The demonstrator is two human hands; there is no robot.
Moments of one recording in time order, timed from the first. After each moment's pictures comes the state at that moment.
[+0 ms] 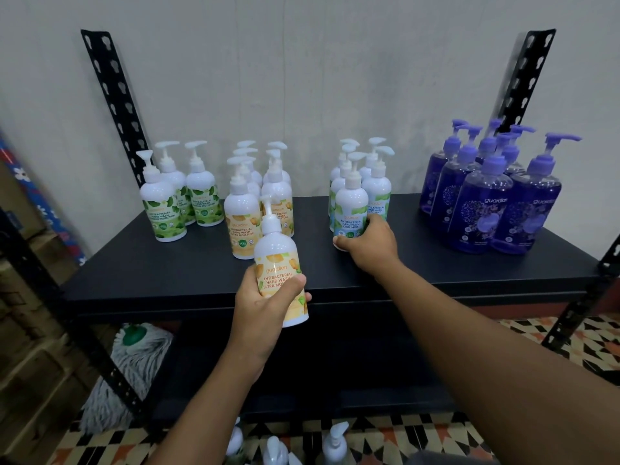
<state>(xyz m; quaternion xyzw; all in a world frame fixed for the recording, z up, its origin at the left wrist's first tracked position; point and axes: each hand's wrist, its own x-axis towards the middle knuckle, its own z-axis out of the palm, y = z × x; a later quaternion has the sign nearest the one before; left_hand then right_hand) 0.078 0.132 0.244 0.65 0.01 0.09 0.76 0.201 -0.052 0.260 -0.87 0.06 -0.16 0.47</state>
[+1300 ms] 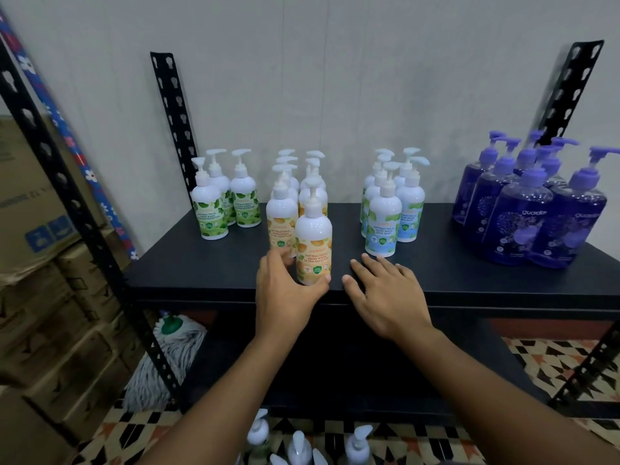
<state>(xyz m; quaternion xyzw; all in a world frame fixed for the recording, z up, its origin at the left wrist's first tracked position) 0.101 0.154 0.240 0.84 0.05 0.27 0.48 0.122 -0.024 0.232 -0.98 -0.10 -0.14 0.07</state>
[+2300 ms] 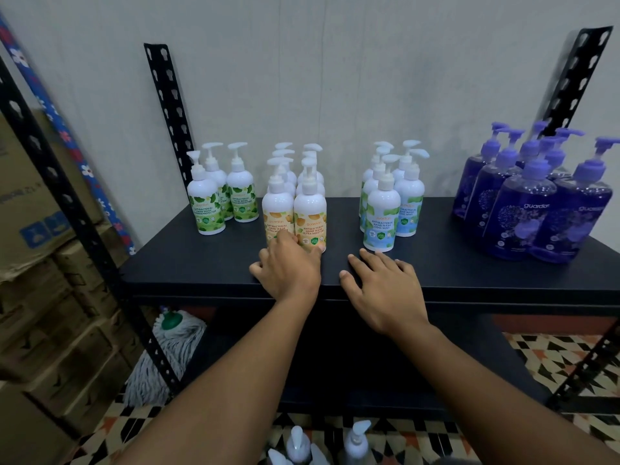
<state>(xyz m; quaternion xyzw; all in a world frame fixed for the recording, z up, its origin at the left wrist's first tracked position) 0.157 0.128 0.252 0.89 0.23 0.26 0.31 0.125 -0.023 0.229 -0.98 -0.09 -0.15 0.08</state>
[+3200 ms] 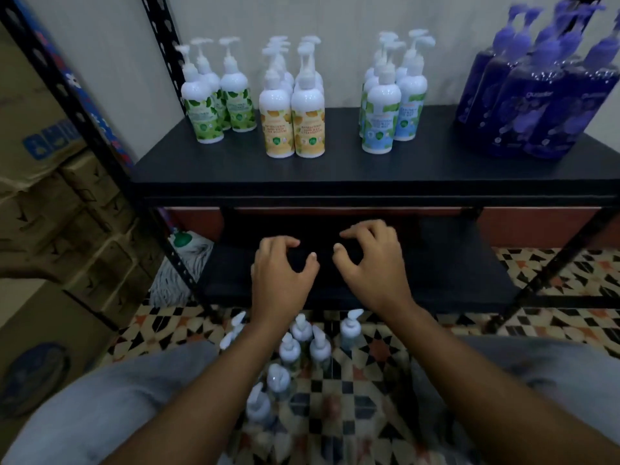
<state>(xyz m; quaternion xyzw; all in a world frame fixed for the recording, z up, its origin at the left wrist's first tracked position) -0.012 0.151 0.146 0.88 0.05 0.23 0.41 0.013 -0.013 0.150 -0.89 -0.11 -0.24 0.38</state>
